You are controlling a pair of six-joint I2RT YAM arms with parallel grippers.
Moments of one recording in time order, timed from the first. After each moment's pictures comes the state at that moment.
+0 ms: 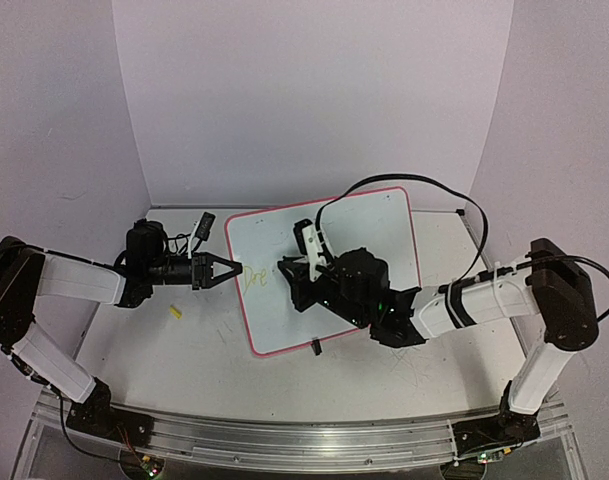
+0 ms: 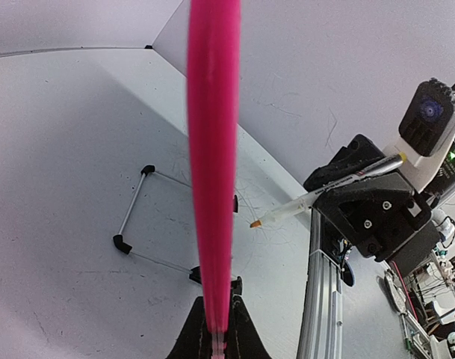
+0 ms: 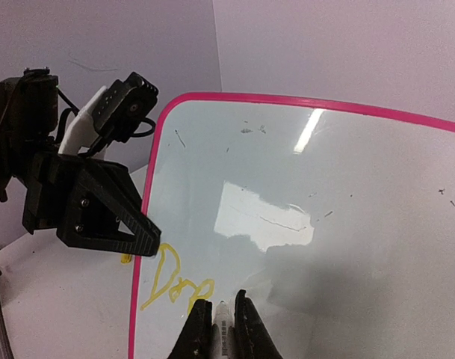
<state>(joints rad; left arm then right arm) -0.42 1.49 0.62 0.60 0.91 -0.41 1.09 1.76 0.99 0.65 0.29 0.12</state>
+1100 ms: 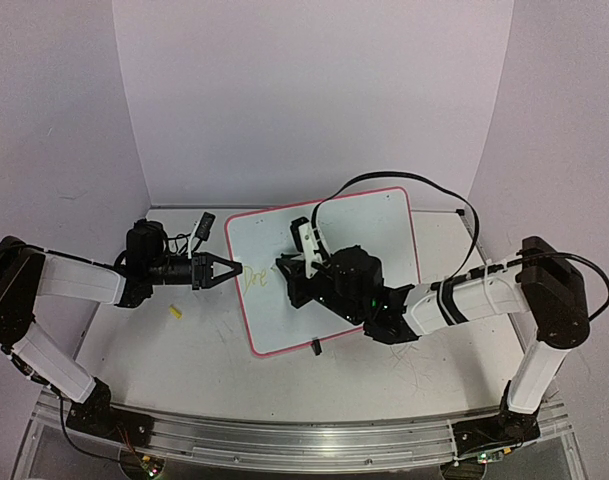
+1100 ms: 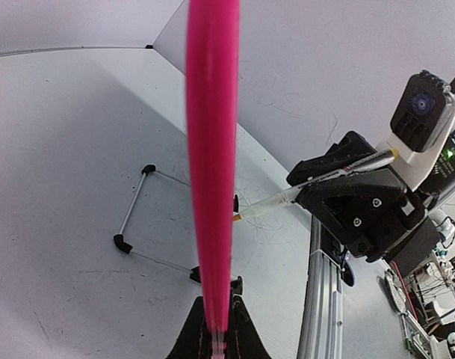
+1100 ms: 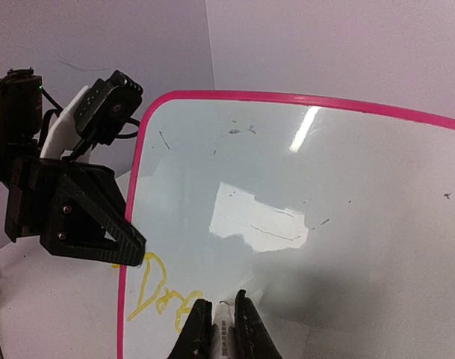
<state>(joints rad) -0.42 1.49 0.62 0.60 0.91 -0.41 1.07 1.81 1.03 0.65 0.30 0.12</state>
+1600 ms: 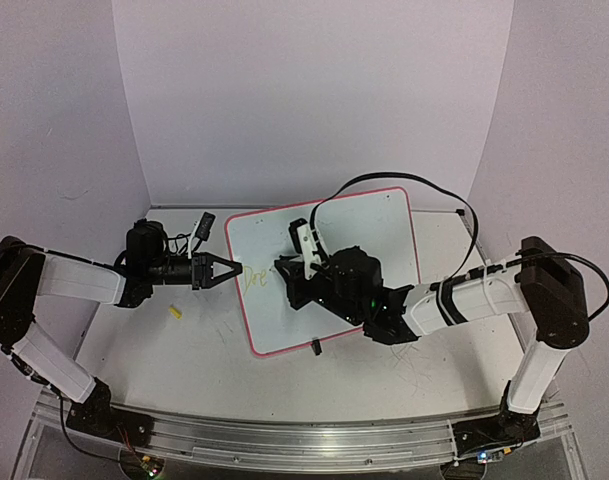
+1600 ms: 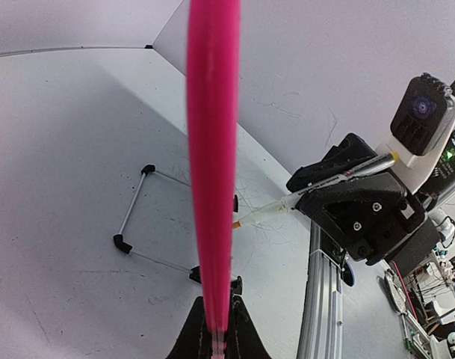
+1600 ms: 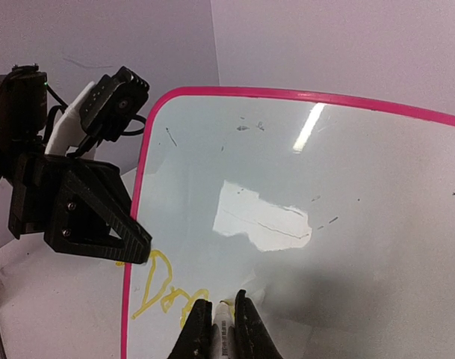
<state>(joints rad) -0.42 1.49 0.62 0.60 0.91 -0.41 1.07 1.81 1.03 0.65 0.28 0.12</state>
